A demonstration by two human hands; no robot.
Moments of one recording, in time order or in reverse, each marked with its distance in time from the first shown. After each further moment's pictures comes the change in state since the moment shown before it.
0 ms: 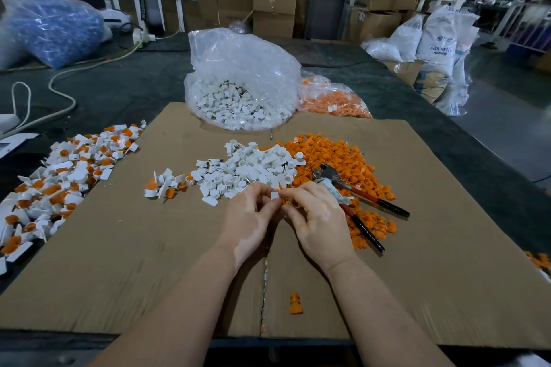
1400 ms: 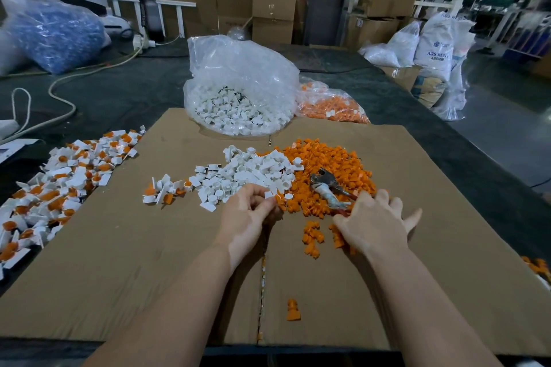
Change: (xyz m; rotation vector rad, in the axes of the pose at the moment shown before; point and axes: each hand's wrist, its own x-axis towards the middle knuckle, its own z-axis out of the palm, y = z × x) left_hand 0.004 0.003 -0.002 -0.205 -0.016 -0.096; right_hand 0.014 0.026 -0.049 -0.632 -0.429 0.763
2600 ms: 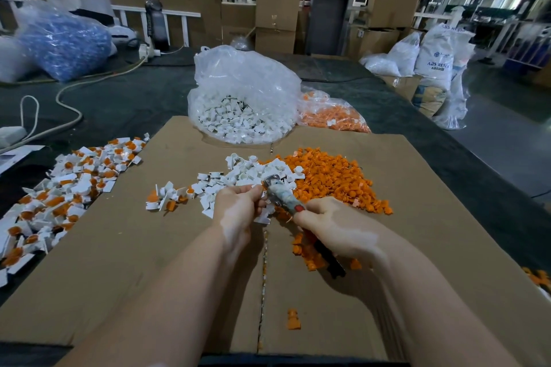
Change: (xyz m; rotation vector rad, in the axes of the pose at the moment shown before) left_hand 0.021 0.027 -0.001 -0.433 0.217 -0.350; right_hand -0.022 -0.030 -0.040 0.688 -0.546 -0.449
